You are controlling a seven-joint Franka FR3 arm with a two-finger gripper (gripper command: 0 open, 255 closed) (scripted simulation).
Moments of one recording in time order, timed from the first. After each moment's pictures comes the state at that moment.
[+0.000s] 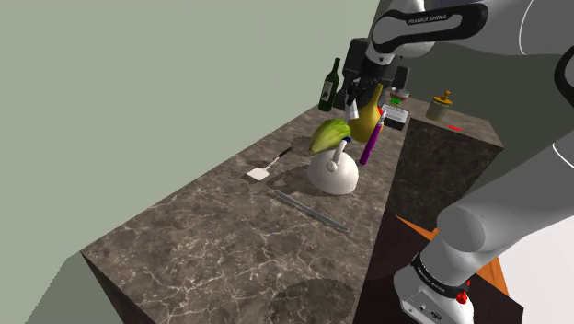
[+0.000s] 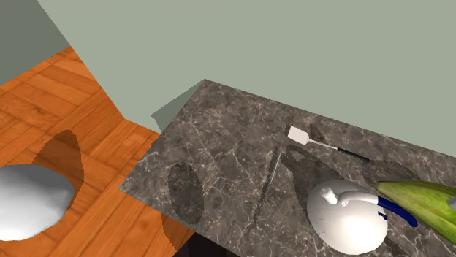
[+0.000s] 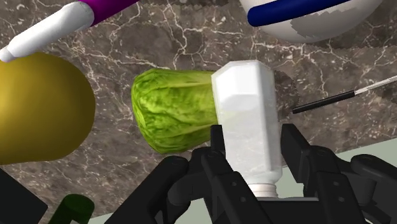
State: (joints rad) arm -0.34 -0.23 0.02 -2.07 0.04 2.06 -0.27
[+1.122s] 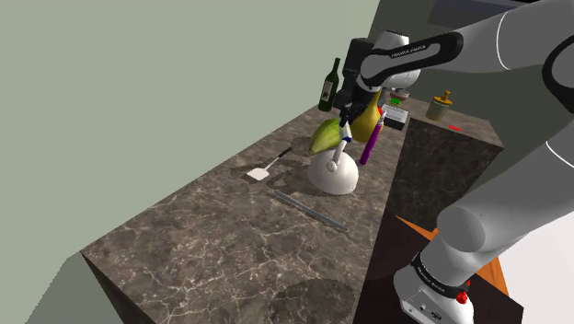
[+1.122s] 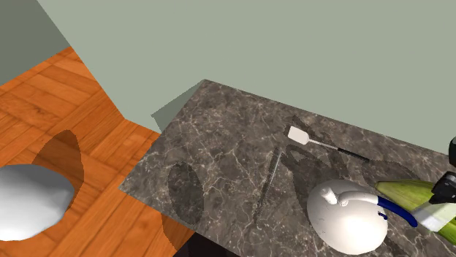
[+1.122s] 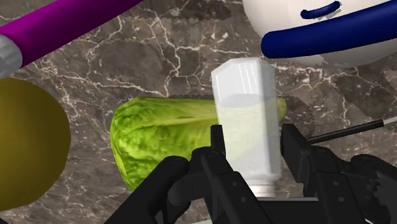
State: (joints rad) arm -0.34 -0.18 0.02 -2.26 0.04 2.29 -0.27
